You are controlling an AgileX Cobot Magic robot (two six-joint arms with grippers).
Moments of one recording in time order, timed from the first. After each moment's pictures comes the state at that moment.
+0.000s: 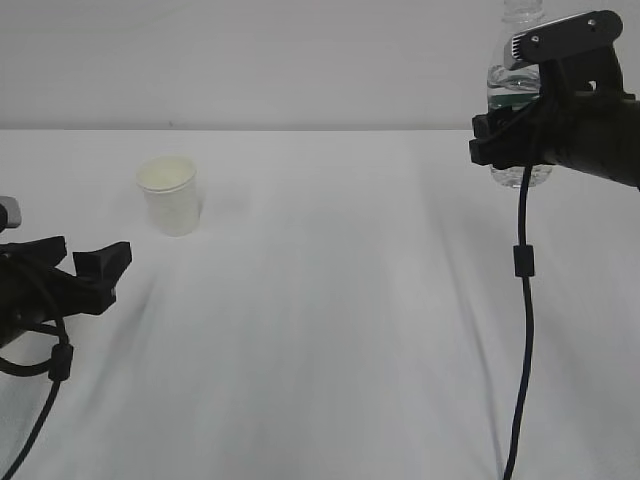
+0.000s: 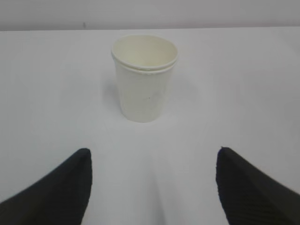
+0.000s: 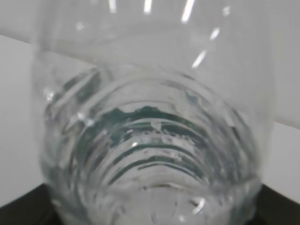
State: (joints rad) left arm -0.29 1.76 -0.35 -0.05 -1.03 -0.11; right arm 0.23 1.68 -0.90 0.20 -0.32 -0.39
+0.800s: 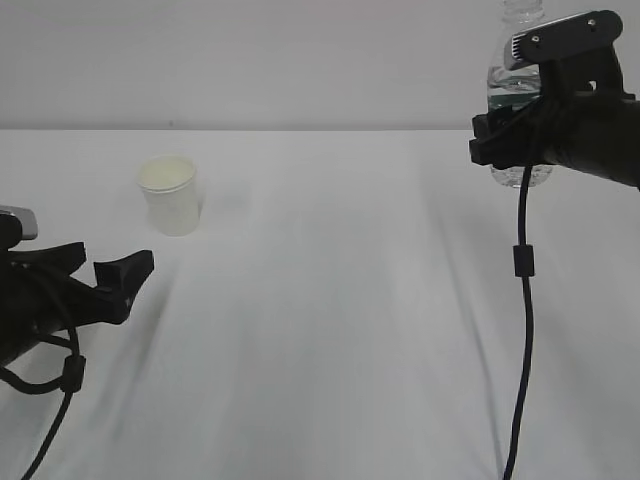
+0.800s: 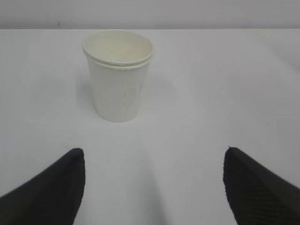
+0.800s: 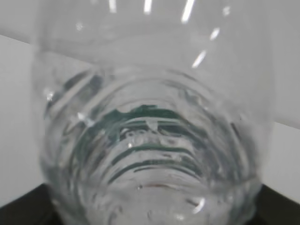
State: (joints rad) left arm -0.29 1.85 -0.35 0.03 -1.13 -0.16; right arm 0.23 1.68 -0.90 0.20 -0.32 -0.39
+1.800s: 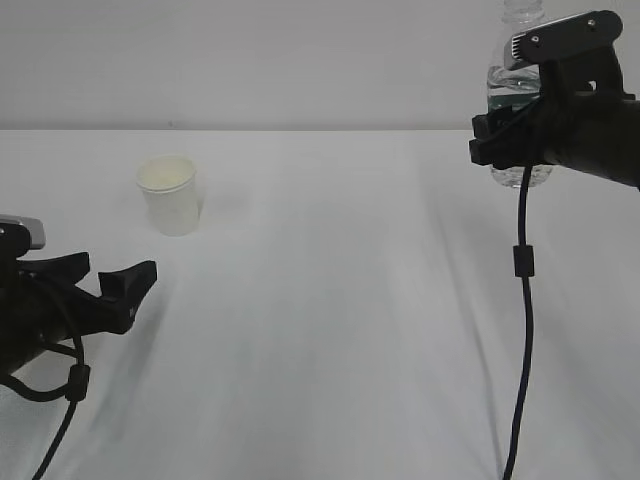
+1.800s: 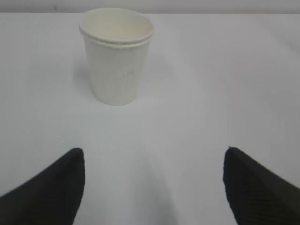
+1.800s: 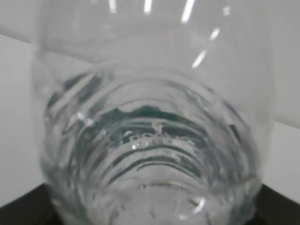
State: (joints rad) left arm -0.29 1.89 -0.36 0.04 -1.14 -0.16; right arm 0.23 1.68 -0.90 0.20 -0.31 -0.39
